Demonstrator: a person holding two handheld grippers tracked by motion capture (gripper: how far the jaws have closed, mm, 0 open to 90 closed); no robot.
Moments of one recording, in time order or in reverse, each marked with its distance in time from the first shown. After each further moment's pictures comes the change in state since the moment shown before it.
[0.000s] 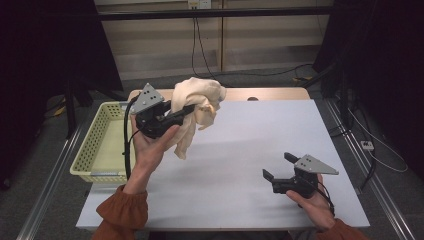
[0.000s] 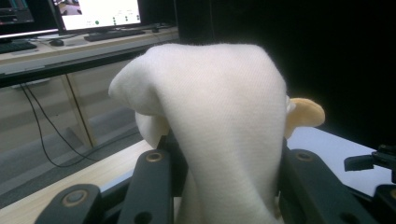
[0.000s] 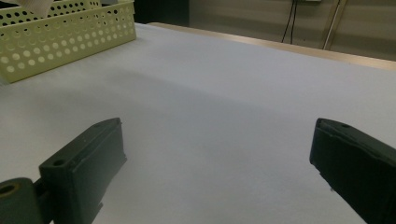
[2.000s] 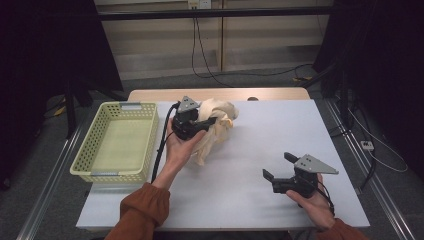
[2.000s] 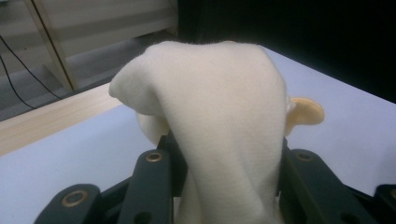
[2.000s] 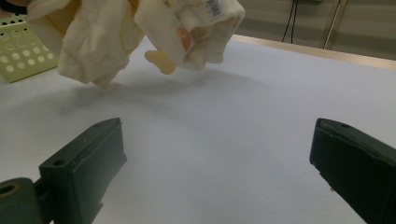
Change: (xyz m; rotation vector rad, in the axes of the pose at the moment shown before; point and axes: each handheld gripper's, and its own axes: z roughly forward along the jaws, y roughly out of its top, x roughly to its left) left arm 0.006 -0.065 0.098 0.235 0.002 -0.085; right arm -0.001 0.000 0.001 0.002 0.002 0.003
